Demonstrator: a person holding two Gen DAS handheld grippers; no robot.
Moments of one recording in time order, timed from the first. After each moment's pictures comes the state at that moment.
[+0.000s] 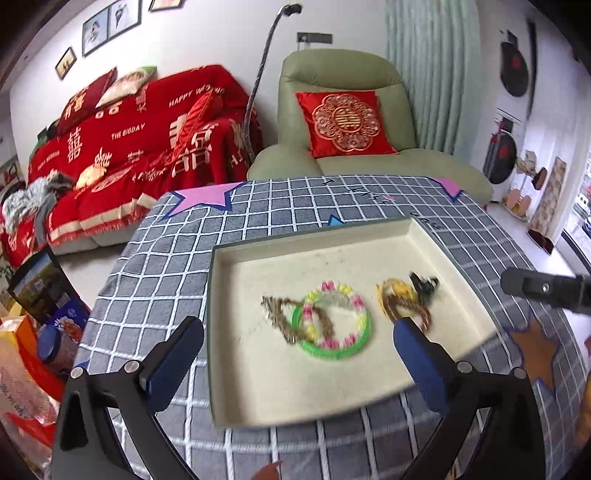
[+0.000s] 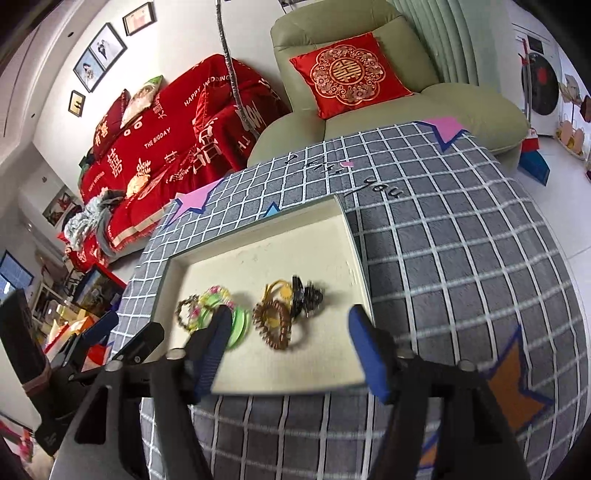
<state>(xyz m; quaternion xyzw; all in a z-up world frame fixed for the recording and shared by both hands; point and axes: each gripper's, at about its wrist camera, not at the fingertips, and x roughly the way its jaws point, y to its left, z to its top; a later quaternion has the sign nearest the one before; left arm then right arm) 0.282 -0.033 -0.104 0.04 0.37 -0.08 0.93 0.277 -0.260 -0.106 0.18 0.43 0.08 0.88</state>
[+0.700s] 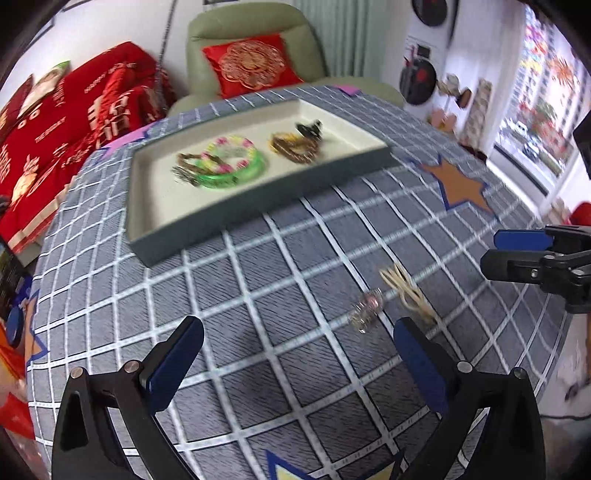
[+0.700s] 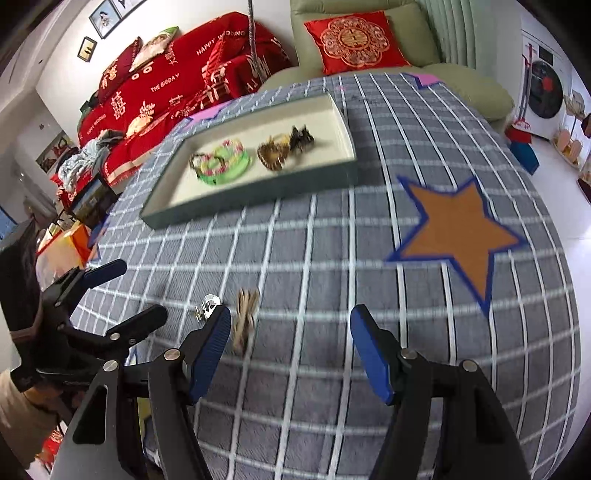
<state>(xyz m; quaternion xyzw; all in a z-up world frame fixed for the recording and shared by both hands) 0.153 -0.047 -0.162 0.11 0.45 -0.23 0.86 0.121 -0.241 -0.152 0.10 0.50 0.08 0.86</state>
